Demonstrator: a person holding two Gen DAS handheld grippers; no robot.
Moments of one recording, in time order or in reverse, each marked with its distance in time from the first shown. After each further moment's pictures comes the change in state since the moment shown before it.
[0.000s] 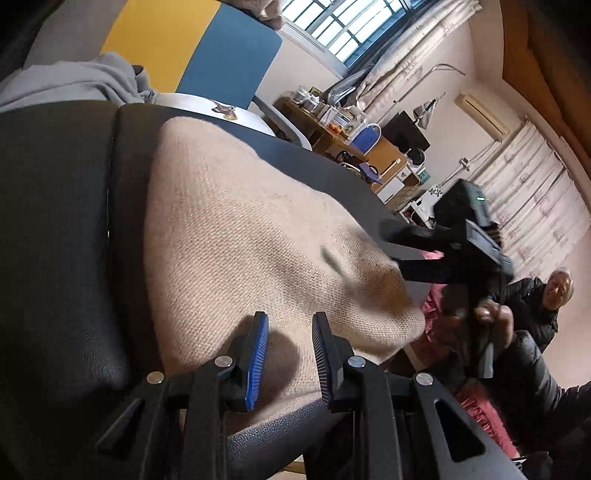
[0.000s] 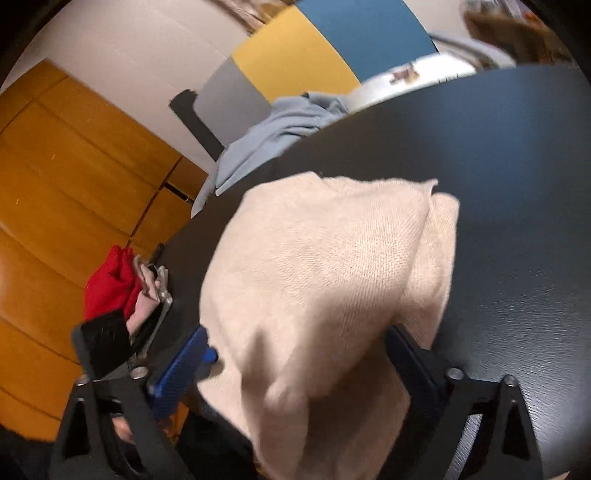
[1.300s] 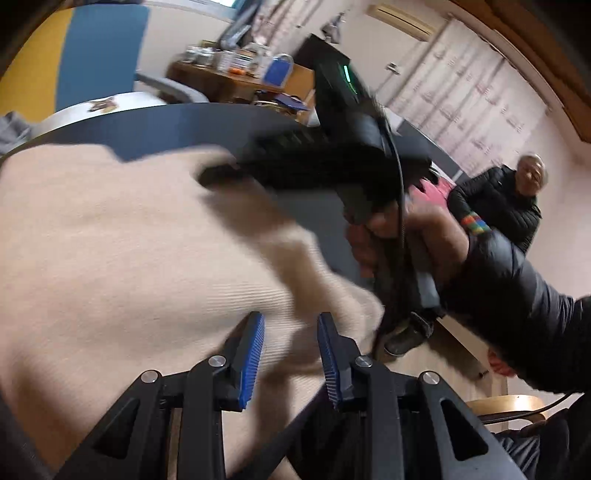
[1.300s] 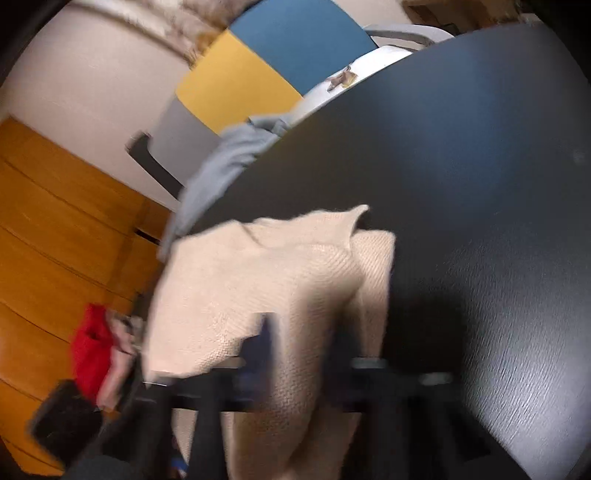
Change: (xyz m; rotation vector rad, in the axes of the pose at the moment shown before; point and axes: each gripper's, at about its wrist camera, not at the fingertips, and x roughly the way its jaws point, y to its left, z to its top) left arm 0.103 -0.105 0.009 0.391 0.283 -0.170; right arm 0.007 -0.038 0.028 0.030 -0.094 -0.123
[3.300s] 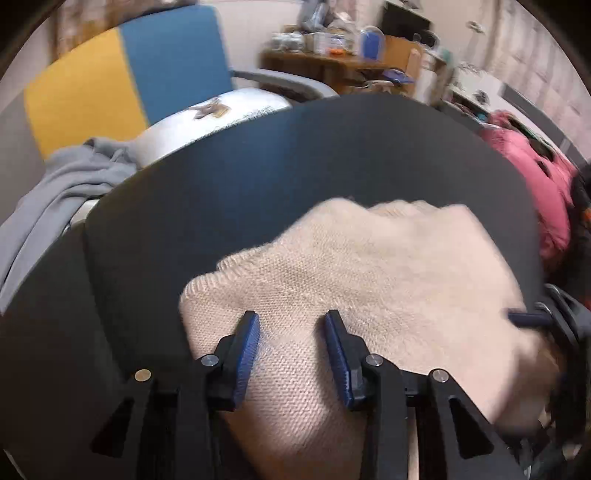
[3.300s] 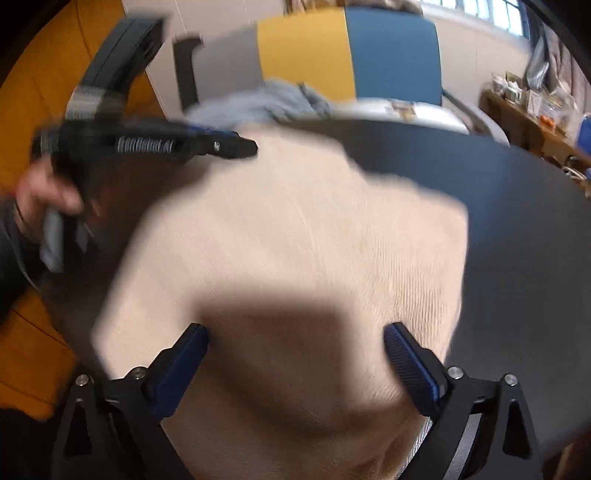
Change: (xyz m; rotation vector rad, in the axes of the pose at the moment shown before) left arm -0.011 0.133 0.075 -0.046 0.014 0.611; right arm 0.006 0.080 -0.118 -0.521 -0.006 -0.305
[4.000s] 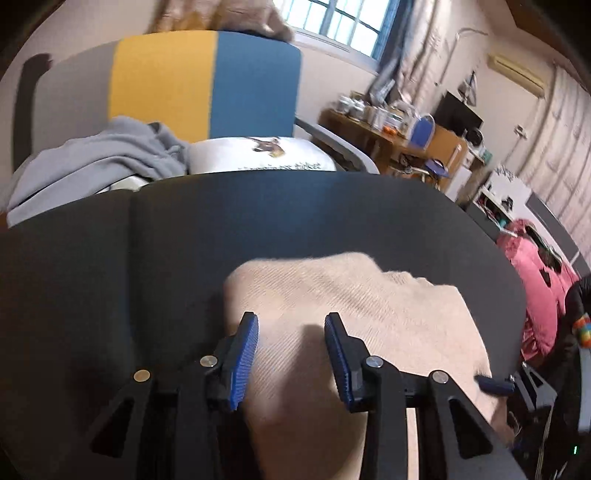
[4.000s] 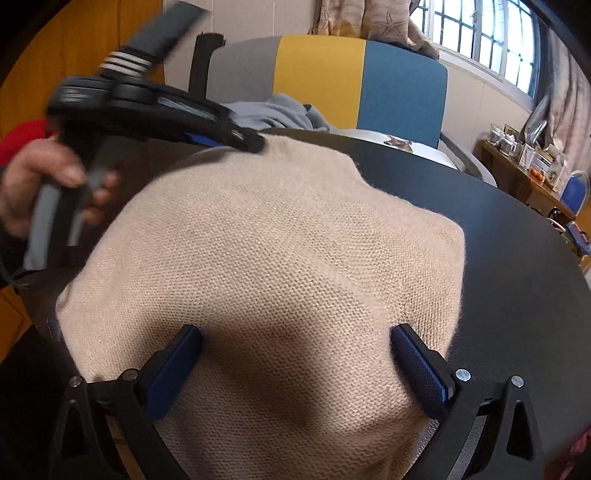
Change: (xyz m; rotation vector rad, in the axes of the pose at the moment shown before) left arm -0.054 0.035 -0.042 -0.319 -0.161 -0.056; right arm 0.004 0.021 0.003 -0.066 -0.025 -0.080
